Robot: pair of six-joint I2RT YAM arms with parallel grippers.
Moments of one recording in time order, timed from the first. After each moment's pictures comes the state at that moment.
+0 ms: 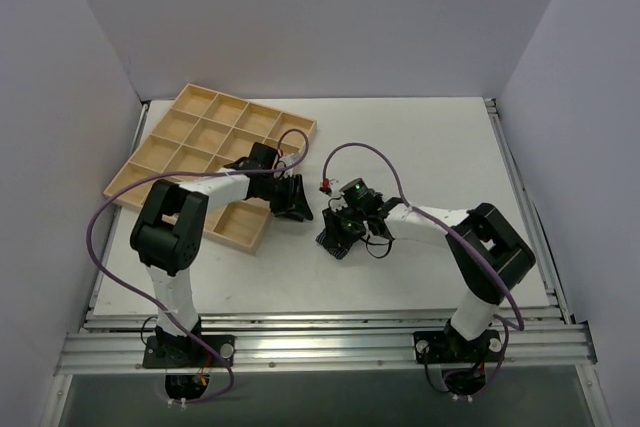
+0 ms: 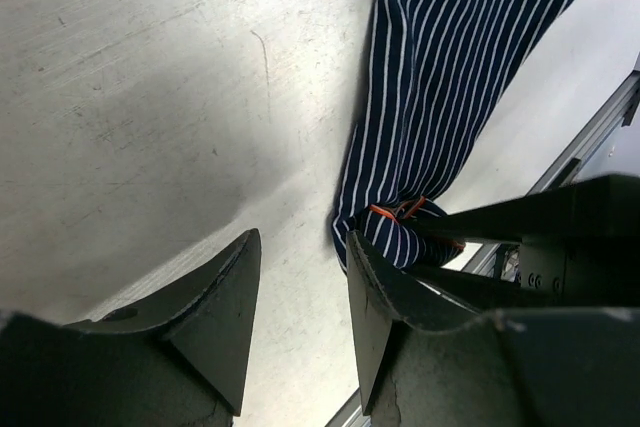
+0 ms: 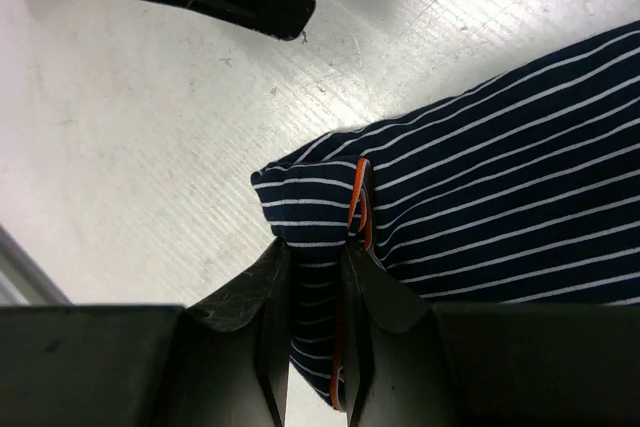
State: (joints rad) left arm -0.42 1.94 1.21 -0.32 0.62 -0.44; right arm 0.70 1.69 0.87 -0.12 -0.28 0.24
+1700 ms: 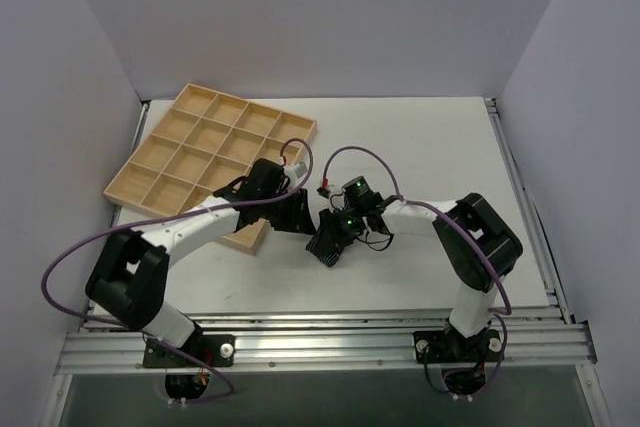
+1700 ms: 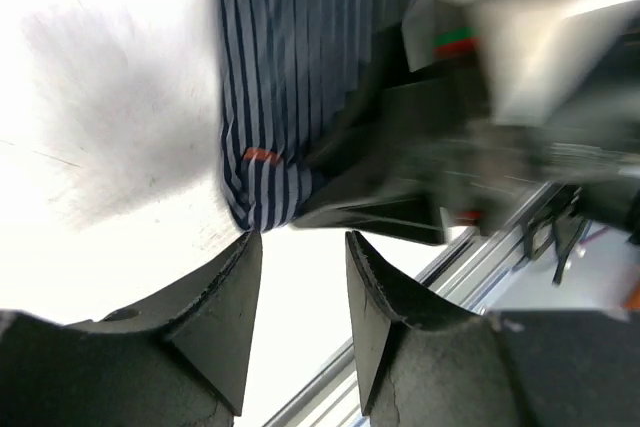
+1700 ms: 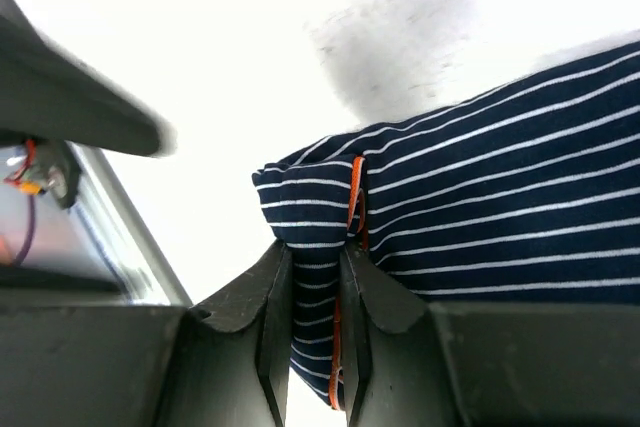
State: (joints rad) left arm -0.60 1.61 0.98 -0.31 0.41 -0.49; right arm 0.64 1.78 0.88 -0.04 -0.60 0.31
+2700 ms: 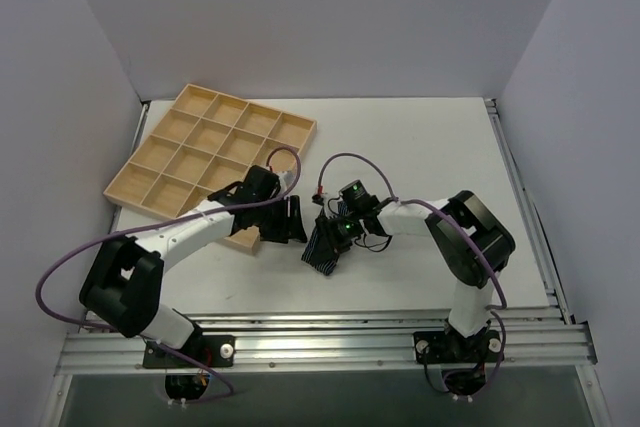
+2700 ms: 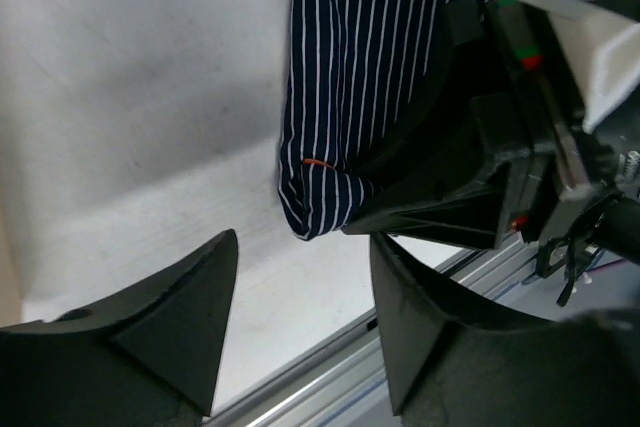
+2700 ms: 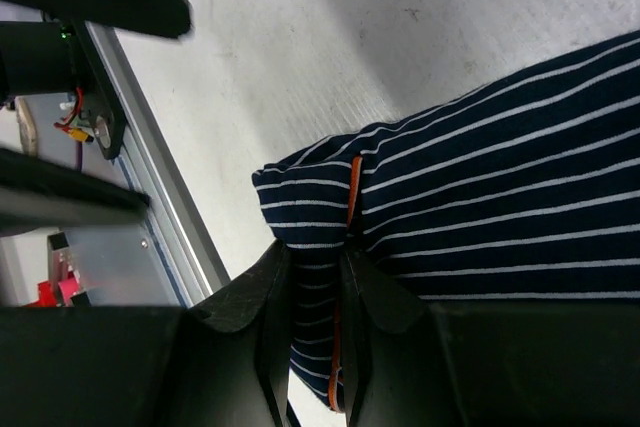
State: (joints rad) left arm -0.56 1.49 0.94 -0.42 0.30 -0.54; right arm 0.65 1.84 0.88 -0.04 -0.79 0.29
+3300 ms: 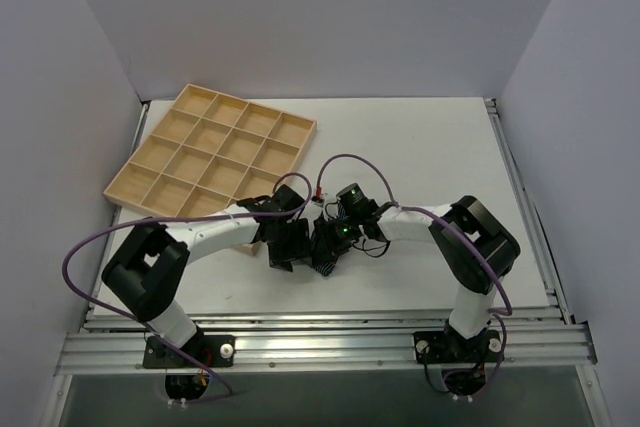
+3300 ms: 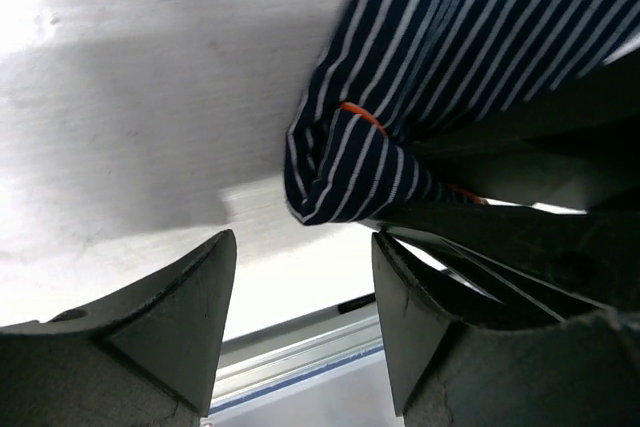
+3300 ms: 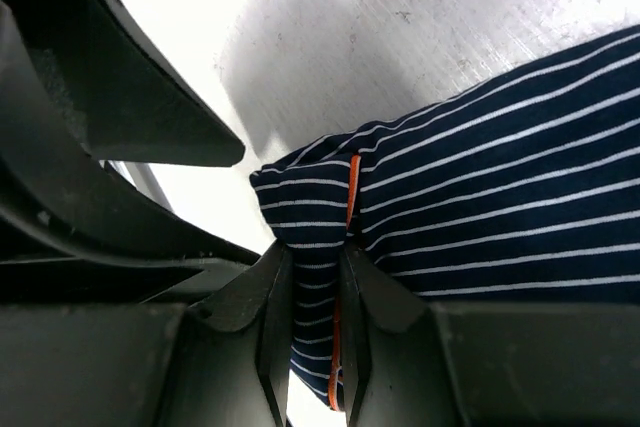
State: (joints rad) left arm -0.73 1.63 0.95 -0.54 0.19 -0.85; right arm 0.69 1.79 0.85 0.01 -0.67 0.34
